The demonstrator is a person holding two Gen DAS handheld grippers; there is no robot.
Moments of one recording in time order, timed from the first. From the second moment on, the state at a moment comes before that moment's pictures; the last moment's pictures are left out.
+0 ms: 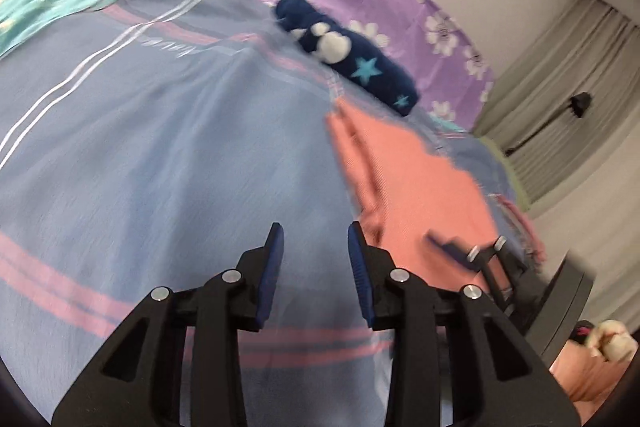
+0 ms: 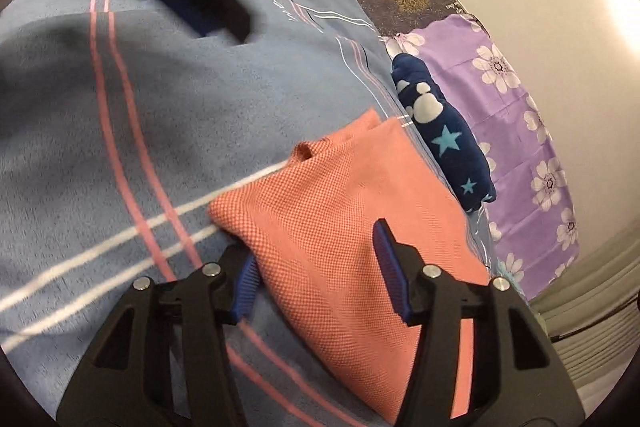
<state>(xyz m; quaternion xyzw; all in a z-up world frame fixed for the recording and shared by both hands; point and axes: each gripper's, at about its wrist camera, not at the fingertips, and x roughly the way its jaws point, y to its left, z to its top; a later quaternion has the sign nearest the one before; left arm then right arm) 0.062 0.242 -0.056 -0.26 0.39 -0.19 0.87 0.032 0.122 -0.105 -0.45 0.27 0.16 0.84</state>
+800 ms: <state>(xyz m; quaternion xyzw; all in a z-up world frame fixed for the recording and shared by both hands) 0.210 0.146 -0.039 -0.24 0.44 -0.28 0.82 0.041 0.076 -0.029 -0.28 0.23 0.20 0.91</state>
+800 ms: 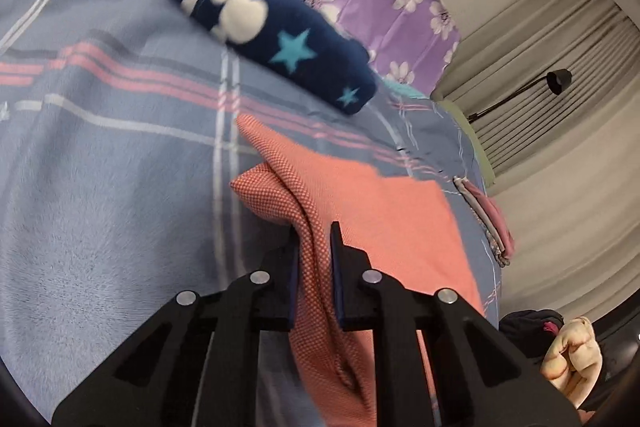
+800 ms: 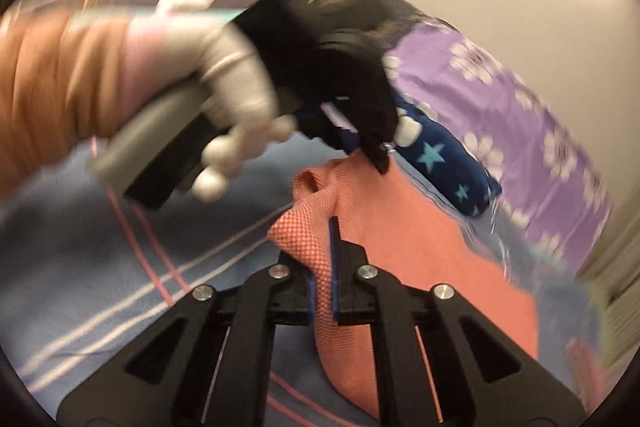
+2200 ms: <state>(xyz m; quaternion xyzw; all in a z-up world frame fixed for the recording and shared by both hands) 0.214 -0.252 -0.018 0.14 0.50 -0.25 0.81 0.030 -0.290 -0.064 0.31 0.36 0.13 0.87</state>
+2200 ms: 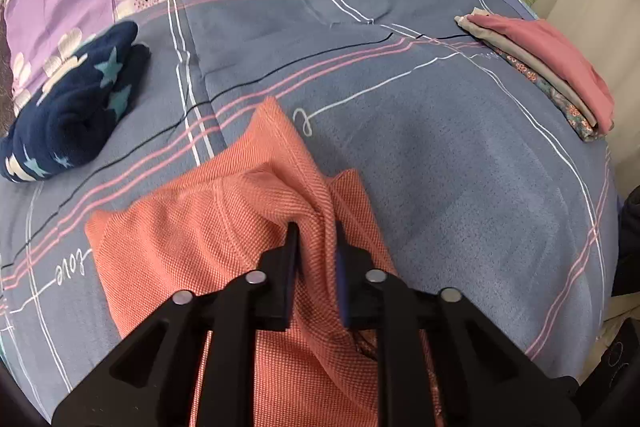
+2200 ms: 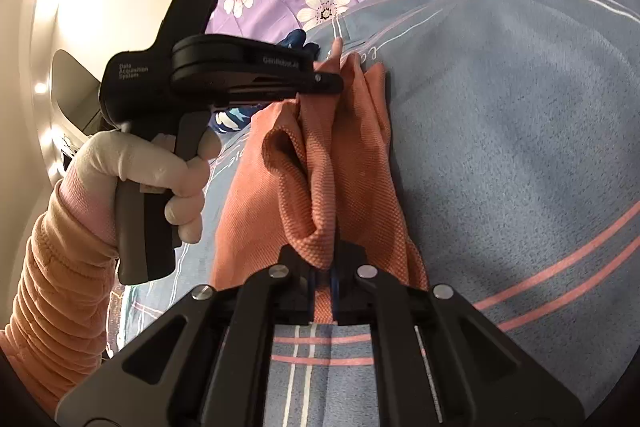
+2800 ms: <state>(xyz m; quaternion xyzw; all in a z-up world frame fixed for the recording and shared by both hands) 0.048 -0.126 -0.003 0.17 0.41 -0.28 0.85 0.031 -0.305 -0.074 0.35 0.39 0.14 0.84</state>
